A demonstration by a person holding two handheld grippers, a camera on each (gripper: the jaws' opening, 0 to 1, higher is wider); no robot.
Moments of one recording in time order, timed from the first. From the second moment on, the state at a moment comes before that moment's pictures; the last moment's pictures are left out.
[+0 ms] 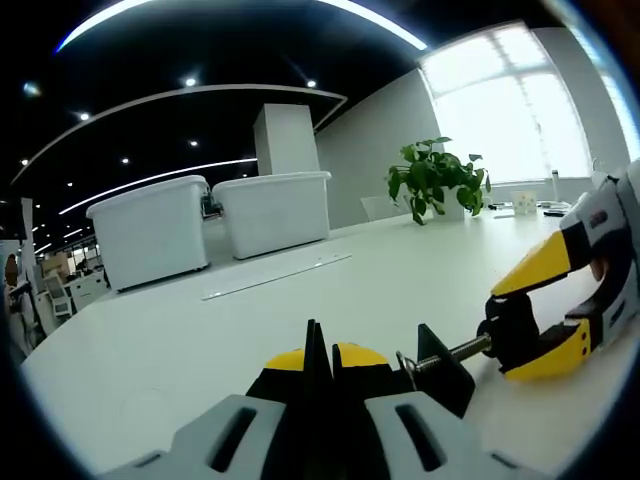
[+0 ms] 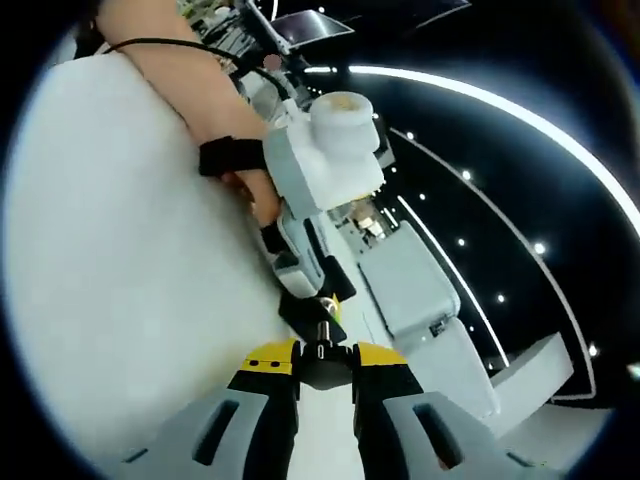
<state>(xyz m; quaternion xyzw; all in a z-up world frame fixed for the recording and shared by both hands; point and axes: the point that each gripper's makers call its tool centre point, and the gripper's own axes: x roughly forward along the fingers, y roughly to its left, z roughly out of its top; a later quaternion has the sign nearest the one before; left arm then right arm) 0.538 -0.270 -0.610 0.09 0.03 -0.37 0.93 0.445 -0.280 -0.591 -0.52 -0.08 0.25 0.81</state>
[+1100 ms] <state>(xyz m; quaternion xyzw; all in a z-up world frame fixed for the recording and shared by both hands) 0.540 -0.270 -0.609 0.09 0.03 -0.37 0.92 0.448 -0.276 -0.581 -0.41 -0.07 0.29 0.86</state>
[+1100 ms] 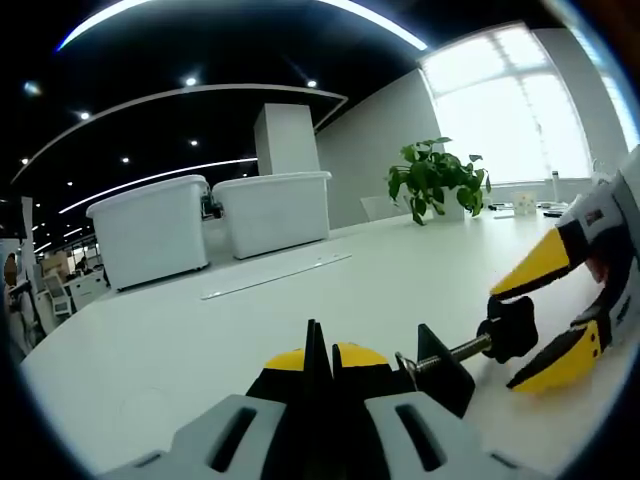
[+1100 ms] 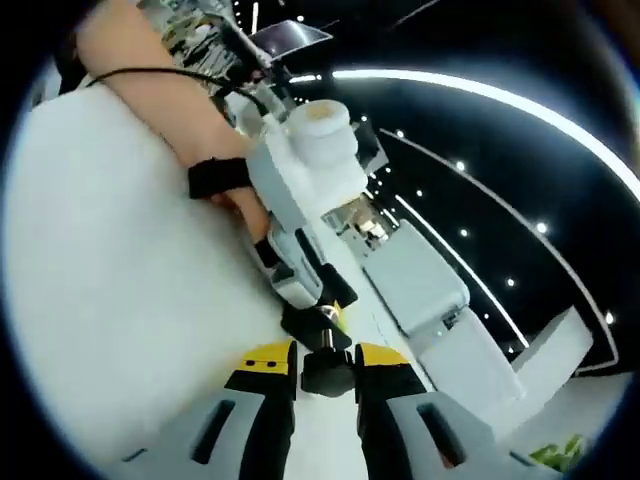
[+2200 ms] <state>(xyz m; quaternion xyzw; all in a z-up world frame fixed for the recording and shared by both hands) 0.540 -0.270 -0.608 0.09 0.03 -0.37 0.92 0.476 -0.306 -0.588 0.09 0.09 0.30 0.94</state>
